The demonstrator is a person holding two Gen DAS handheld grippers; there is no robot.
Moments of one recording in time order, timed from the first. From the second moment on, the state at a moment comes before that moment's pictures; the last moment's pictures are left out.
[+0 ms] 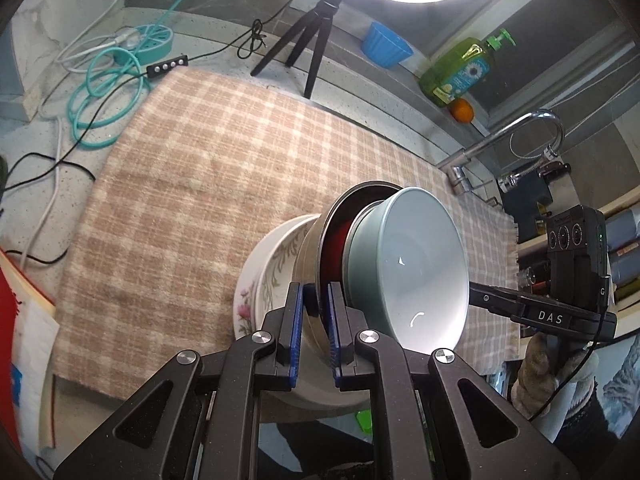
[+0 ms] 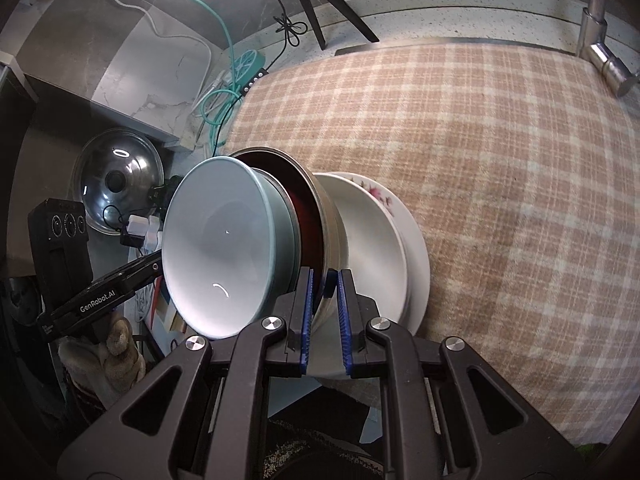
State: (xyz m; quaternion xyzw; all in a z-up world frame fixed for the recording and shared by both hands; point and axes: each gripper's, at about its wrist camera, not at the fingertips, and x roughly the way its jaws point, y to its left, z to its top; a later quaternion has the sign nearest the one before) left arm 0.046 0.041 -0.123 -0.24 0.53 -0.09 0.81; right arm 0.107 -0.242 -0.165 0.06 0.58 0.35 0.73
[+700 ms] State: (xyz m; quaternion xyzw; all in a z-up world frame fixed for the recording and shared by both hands) left arm 0.043 0.027 -0.140 -0.23 0.56 -0.10 0.79; right arm 0.100 -0.251 -0.182 0.06 0.60 0.33 0.73
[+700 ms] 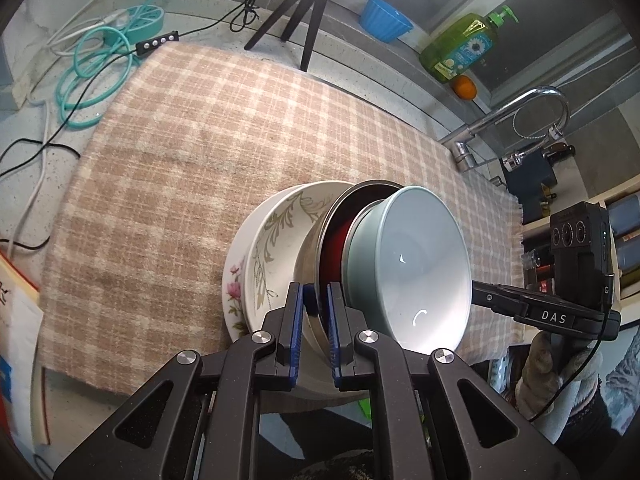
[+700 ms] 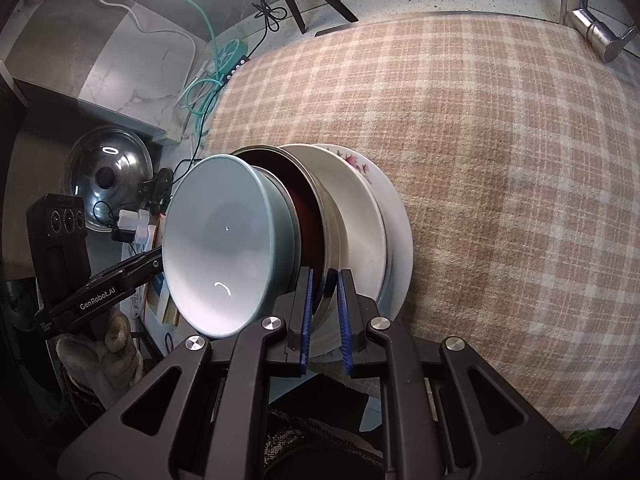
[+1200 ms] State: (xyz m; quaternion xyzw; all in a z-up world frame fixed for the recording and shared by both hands) left arm 0.042 0.027 -0.143 -0.23 0.56 -0.09 0.79; right arm 0.098 -0.248 -0.184 0.06 0.60 0.33 0.73
